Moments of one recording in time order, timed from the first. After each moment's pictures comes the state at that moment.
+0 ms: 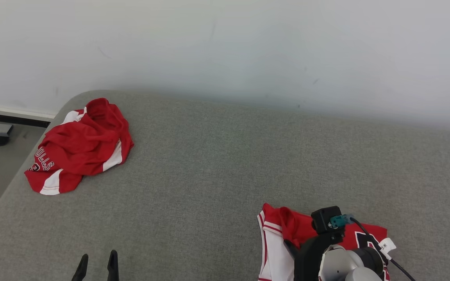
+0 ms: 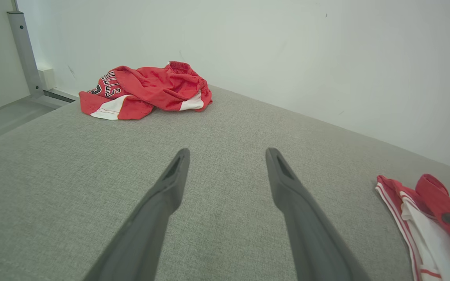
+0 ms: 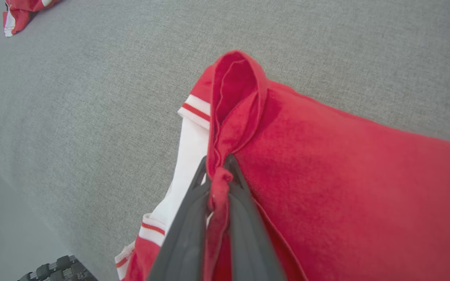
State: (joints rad) left arm 0.10 0.15 -0.05 0.20 -0.41 -0.13 -0.26; right arm -0.20 -0.05 0.23 0.39 0.27 0.13 0.50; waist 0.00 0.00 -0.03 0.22
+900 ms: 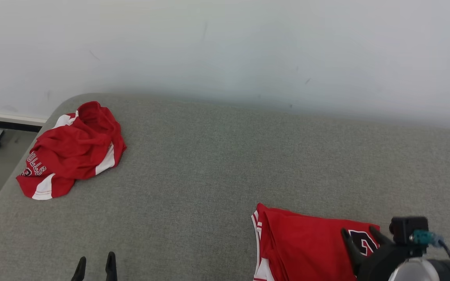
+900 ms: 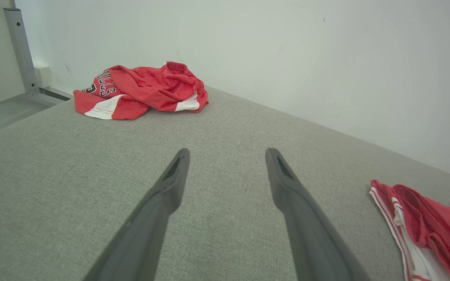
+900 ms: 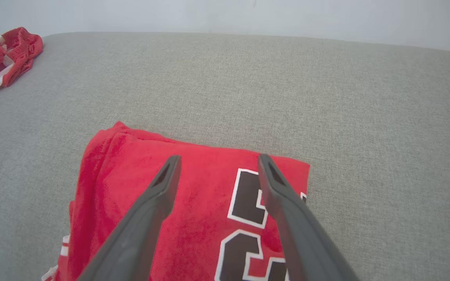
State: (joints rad) left arm 0.12 0.13 -0.03 0.18 -0.41 -0.12 -0.26; right arm 0.00 -0.07 -0.06 0.02 0.17 0.13 0.47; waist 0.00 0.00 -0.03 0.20
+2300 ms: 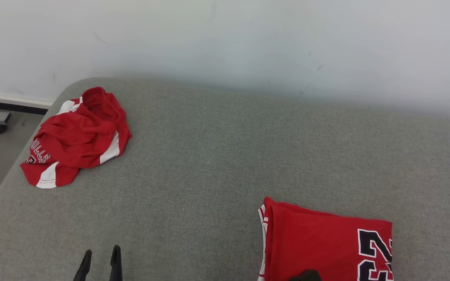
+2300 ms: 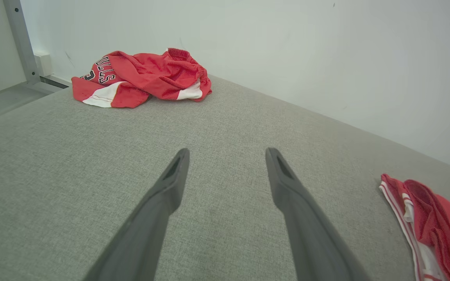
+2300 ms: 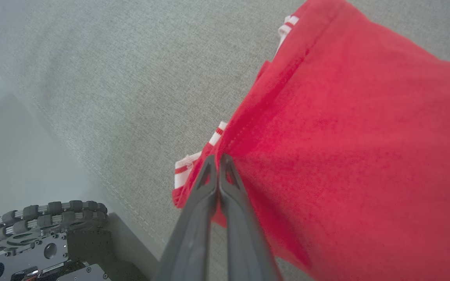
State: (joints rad) left arm 0.08 0.13 -0.05 0.21 -0.42 -0.13 -0.26; right arm 0.11 -0.05 0.36 0.11 0.02 0.13 0.36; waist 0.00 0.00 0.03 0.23
